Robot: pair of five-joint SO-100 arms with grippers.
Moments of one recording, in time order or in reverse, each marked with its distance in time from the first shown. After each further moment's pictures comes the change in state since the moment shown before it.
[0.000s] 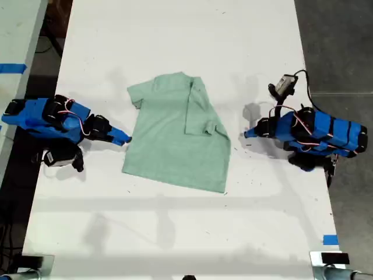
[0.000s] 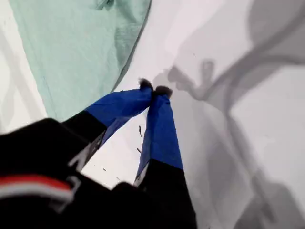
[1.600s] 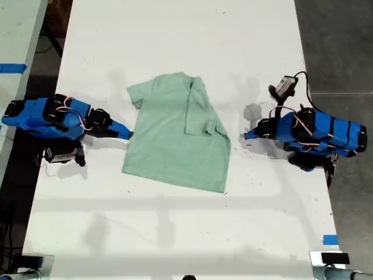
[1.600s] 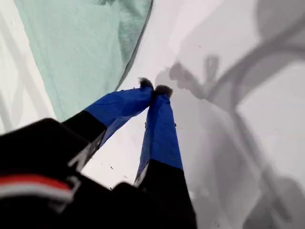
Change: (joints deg) arm 0 -3.6 0.0 -0.9 -13.8 -1.9; arm 1 -1.5 1.1 0.9 1.2 2.7
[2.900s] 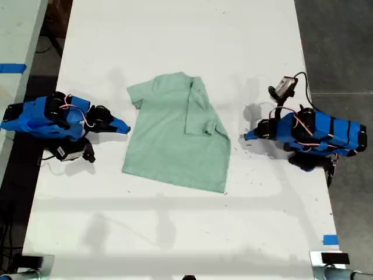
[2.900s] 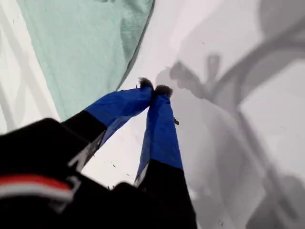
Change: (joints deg) arm 0 -6.9 0.0 1.5 10.7 2.5; arm 1 -1.0 0.0 0.3 0.0 1.1
